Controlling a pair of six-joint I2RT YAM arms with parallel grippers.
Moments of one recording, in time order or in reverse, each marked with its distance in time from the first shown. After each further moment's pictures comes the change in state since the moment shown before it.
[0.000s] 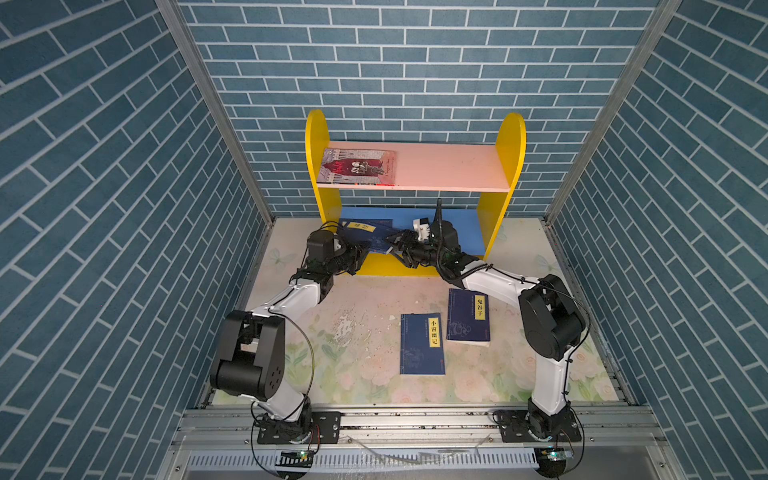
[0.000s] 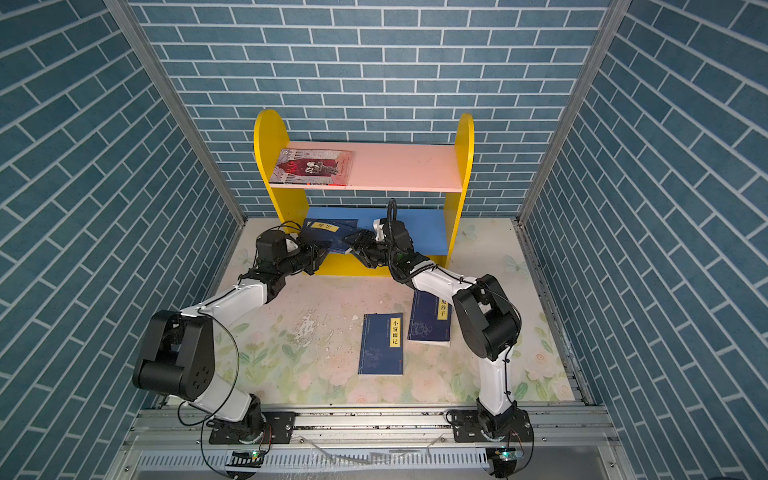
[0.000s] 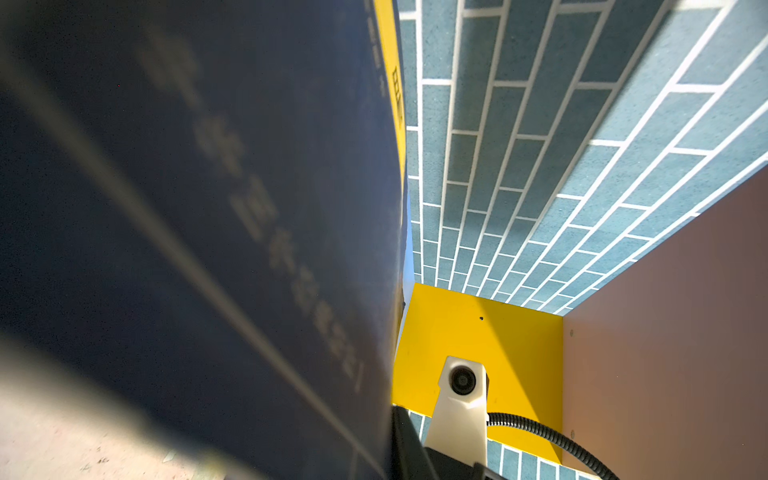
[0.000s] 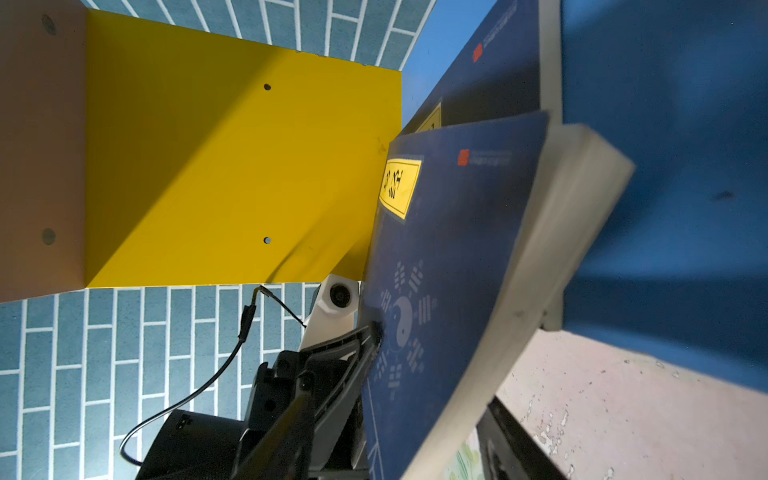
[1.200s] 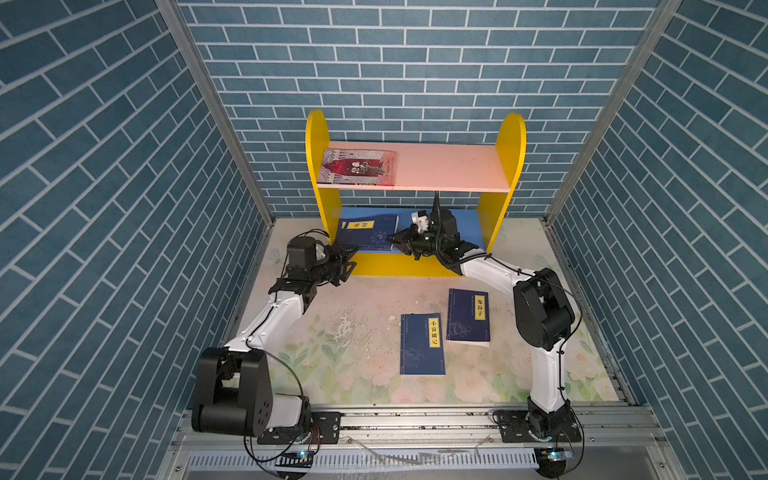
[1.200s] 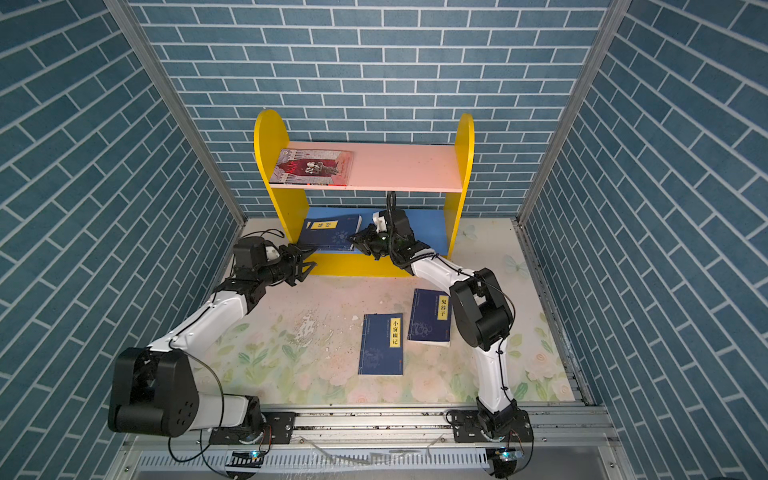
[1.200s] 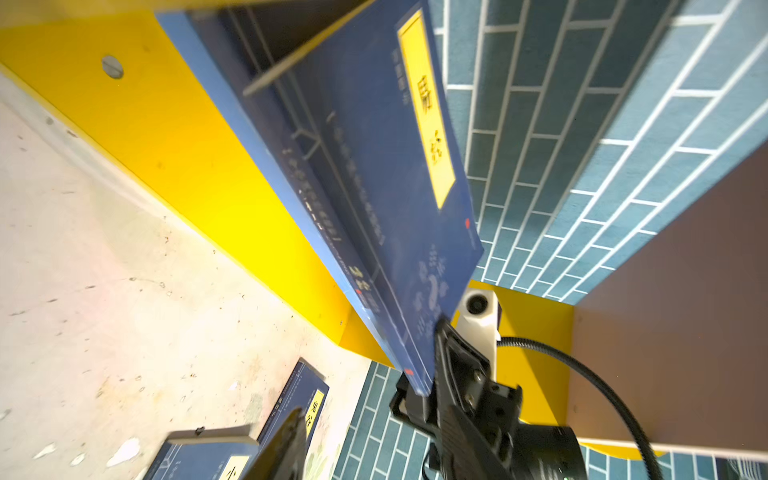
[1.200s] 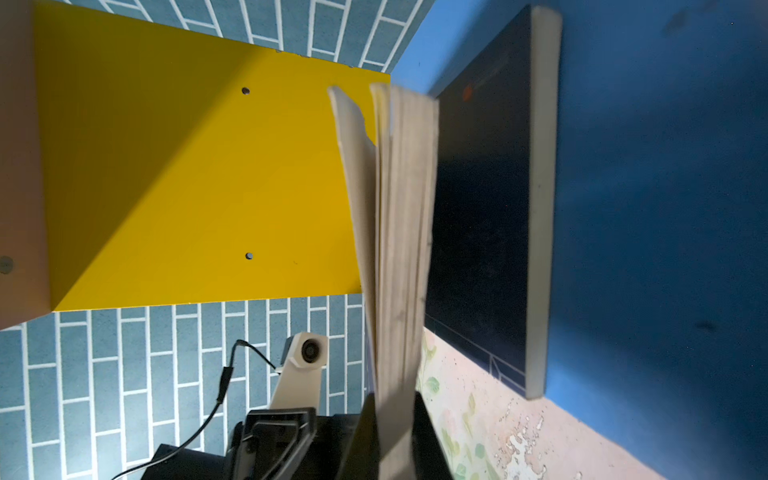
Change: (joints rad) left arm 0.116 -0.233 -0.069 -0.276 0.096 0.104; right arm -0.063 0.108 0.208 -0.184 -0.119 -0.111
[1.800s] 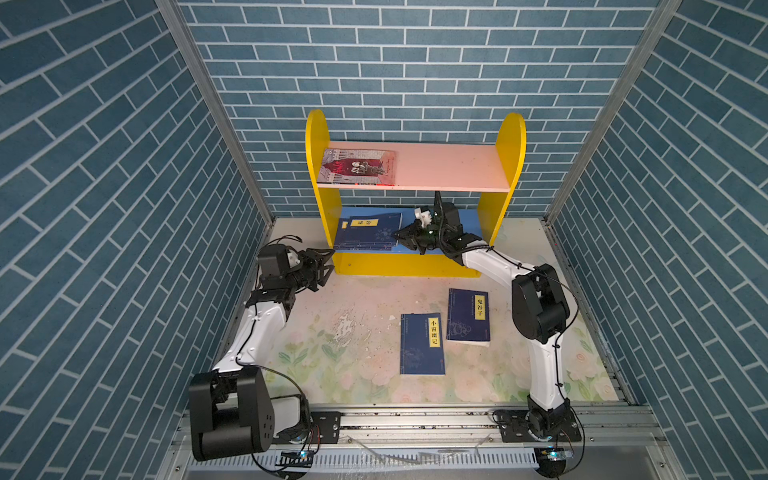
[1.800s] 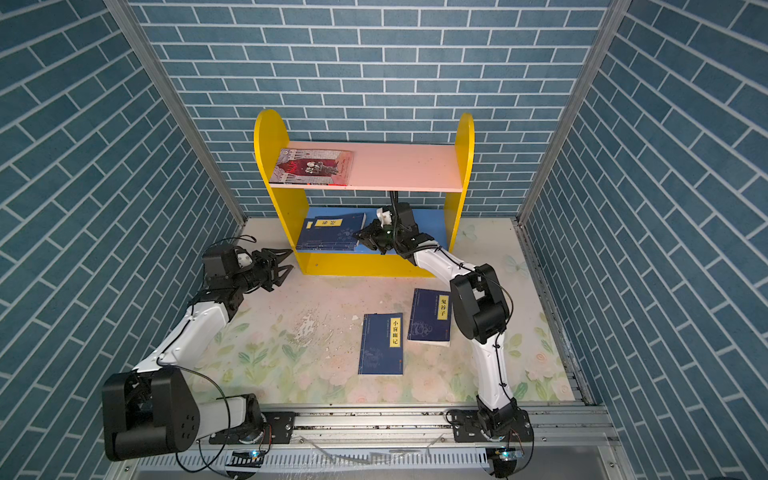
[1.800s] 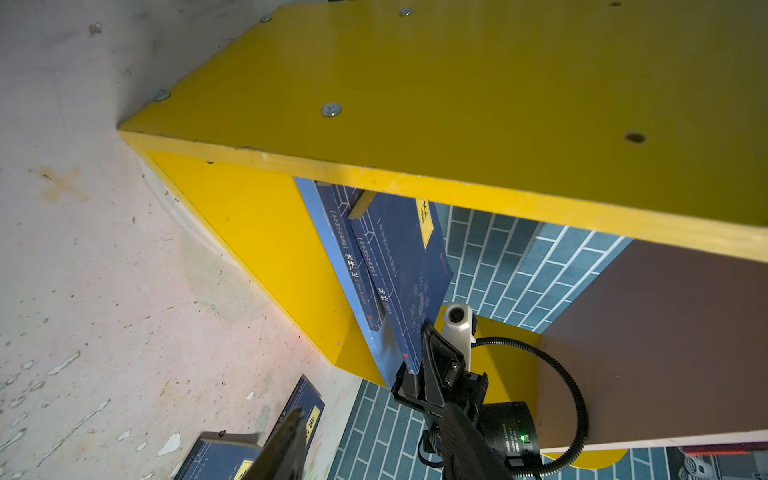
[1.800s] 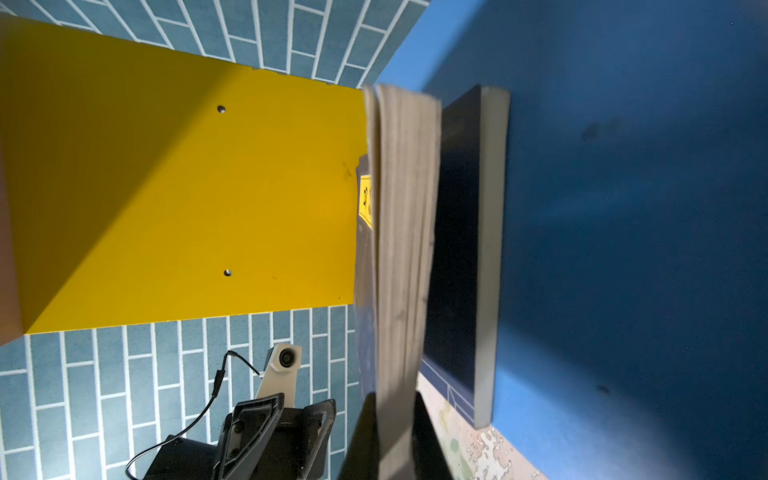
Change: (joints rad) left arm 0.182 -0.077 -0.068 -0.007 0.085 0.007; right arm -0.049 0.056 0.101 -0.114 -0.053 -0.077
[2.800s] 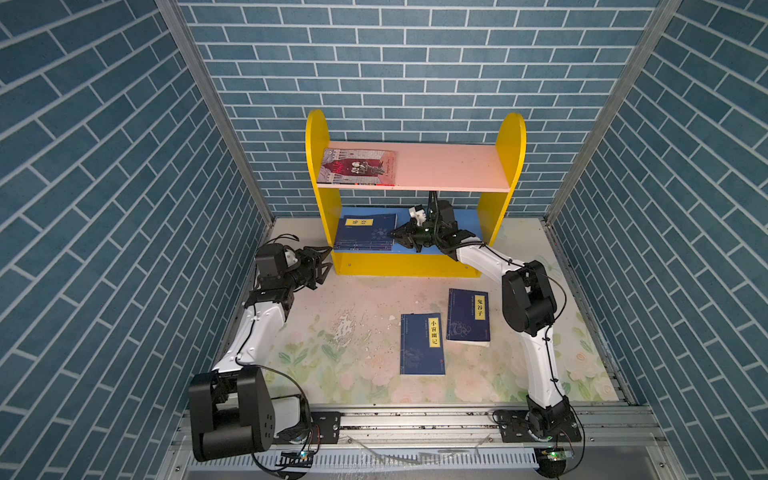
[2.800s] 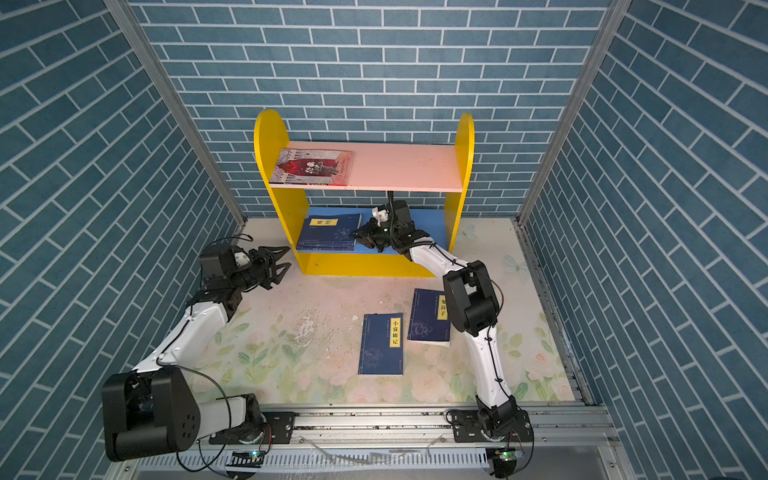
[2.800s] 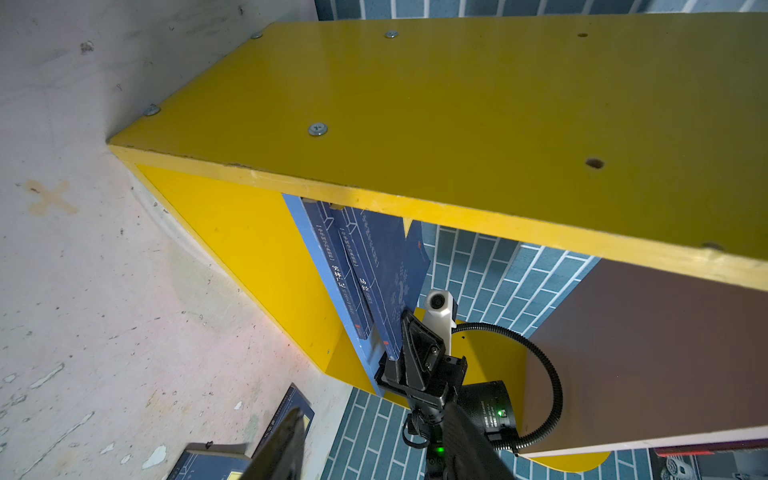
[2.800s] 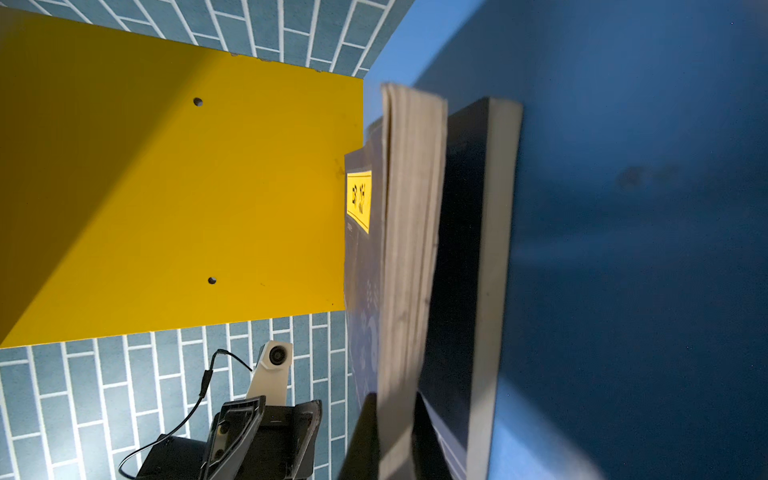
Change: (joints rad) left arm 0.011 0.000 0.000 0.029 -0.001 -0.024; right arm 0.002 0.119 0.143 -0.047 -0.074 -0.016
